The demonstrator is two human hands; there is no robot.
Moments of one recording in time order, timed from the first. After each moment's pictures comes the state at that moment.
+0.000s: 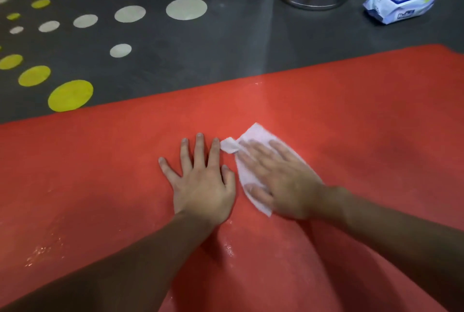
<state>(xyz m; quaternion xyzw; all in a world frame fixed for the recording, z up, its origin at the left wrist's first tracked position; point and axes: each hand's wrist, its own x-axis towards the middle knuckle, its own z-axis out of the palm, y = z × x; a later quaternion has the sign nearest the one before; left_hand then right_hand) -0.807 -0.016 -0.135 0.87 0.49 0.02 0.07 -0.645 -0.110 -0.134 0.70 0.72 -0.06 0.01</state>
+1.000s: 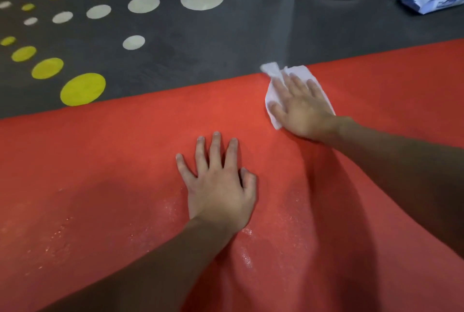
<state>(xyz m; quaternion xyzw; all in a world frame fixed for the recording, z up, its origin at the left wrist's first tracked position) -0.807 -0.012 -0.135 0.87 0.49 0.04 0.09 -0.569 0.009 -0.137 0.82 0.57 -0.04 -0.01</state>
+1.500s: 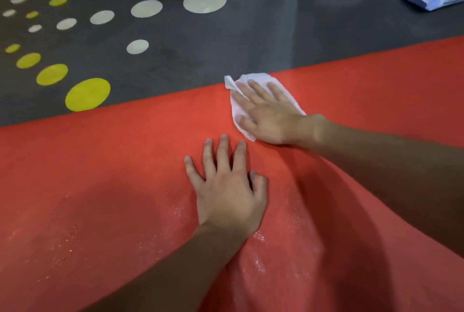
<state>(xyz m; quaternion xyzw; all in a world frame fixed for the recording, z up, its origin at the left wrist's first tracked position) -0.808 -0.011 -0.134 0.87 0.48 0.07 0.10 -0.620 0.042 -0.134 0.73 0.68 -0.08 0.00</state>
